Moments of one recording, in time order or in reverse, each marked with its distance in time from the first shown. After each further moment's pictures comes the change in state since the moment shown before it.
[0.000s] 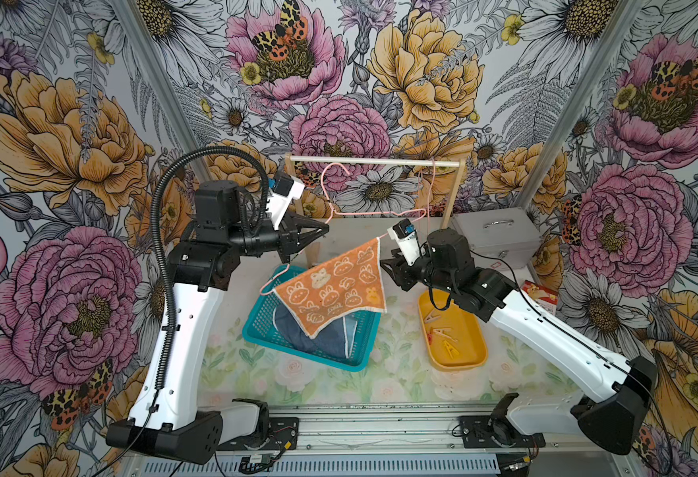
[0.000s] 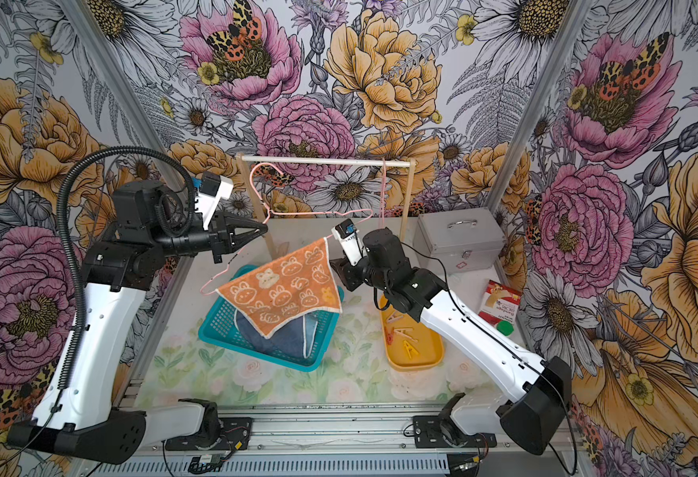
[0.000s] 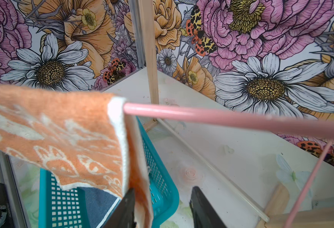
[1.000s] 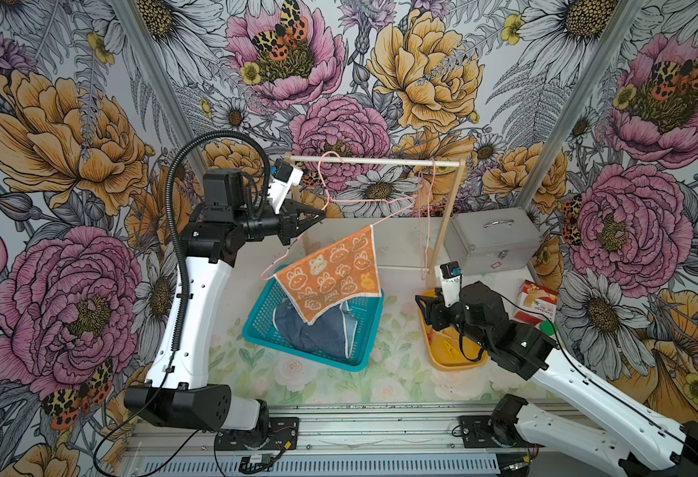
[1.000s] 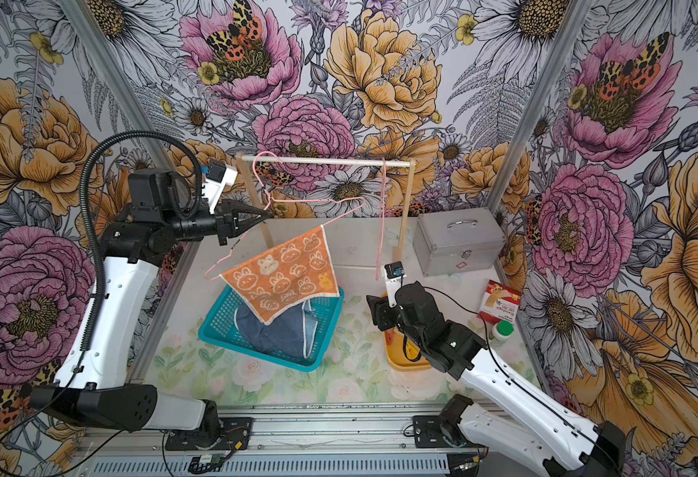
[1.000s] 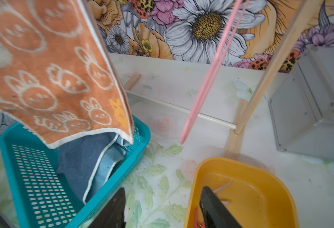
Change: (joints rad) left arm 0.056 0.139 0.076 0.012 0.019 0.019; right arm 0.094 -0.438 -0.431 -0.043 0.283 0.257
